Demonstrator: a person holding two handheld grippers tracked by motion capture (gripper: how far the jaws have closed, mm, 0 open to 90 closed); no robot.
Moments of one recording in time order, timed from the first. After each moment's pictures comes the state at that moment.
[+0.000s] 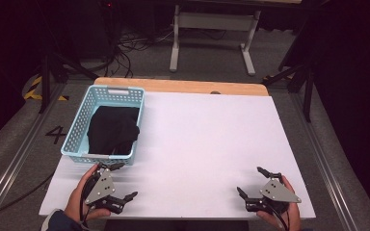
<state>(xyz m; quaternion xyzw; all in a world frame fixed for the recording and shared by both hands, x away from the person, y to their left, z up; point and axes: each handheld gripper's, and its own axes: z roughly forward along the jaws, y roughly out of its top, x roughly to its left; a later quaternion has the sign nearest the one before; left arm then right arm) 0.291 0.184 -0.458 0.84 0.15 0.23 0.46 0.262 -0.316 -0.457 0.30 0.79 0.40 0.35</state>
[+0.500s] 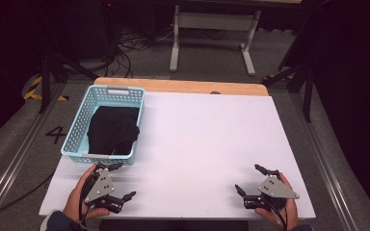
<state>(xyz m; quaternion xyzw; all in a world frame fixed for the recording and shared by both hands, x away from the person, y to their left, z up) 0.293 0.189 -0.463 0.85 0.16 0.23 0.45 0.271 -0.313 -0.456 0.29 0.79 0.41 0.34</state>
